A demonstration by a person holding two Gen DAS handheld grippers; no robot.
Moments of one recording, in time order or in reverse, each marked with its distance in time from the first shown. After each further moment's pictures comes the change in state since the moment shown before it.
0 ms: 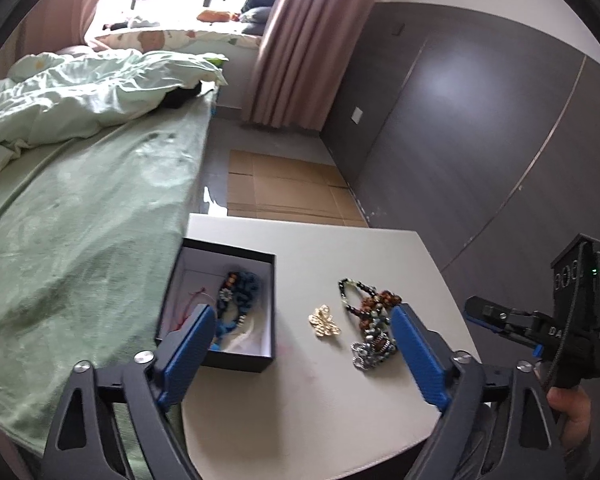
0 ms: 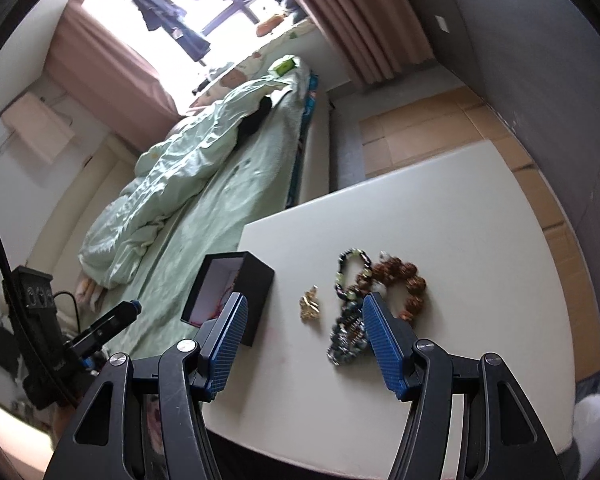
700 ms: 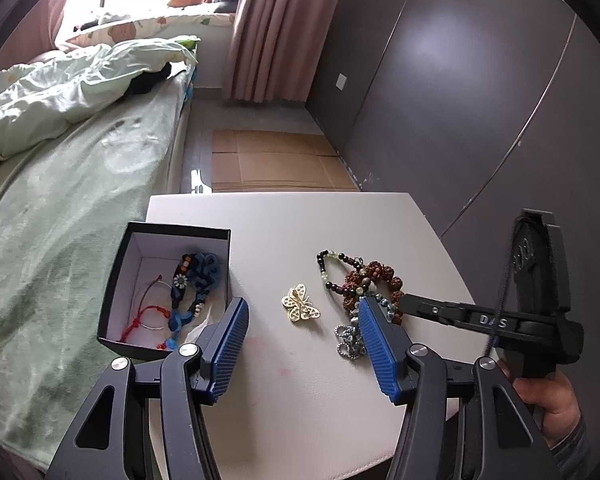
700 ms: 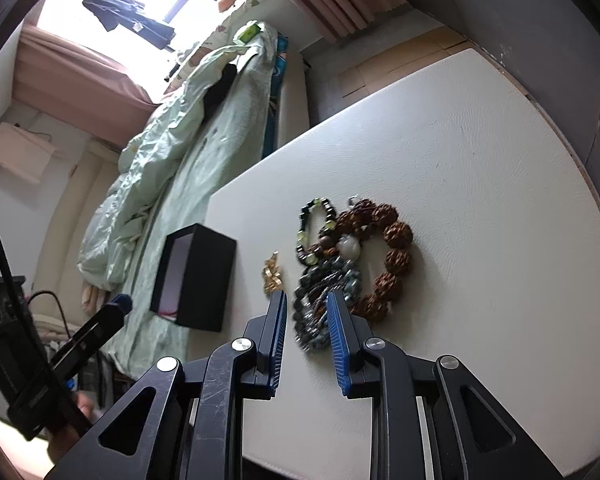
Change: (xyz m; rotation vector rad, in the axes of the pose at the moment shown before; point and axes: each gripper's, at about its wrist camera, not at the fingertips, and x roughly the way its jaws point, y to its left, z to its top) left arm 0.047 -0.031 -0.009 0.083 0.097 0.006; right arm 0.064 -0.046 -0.015 0.129 0.132 0.013
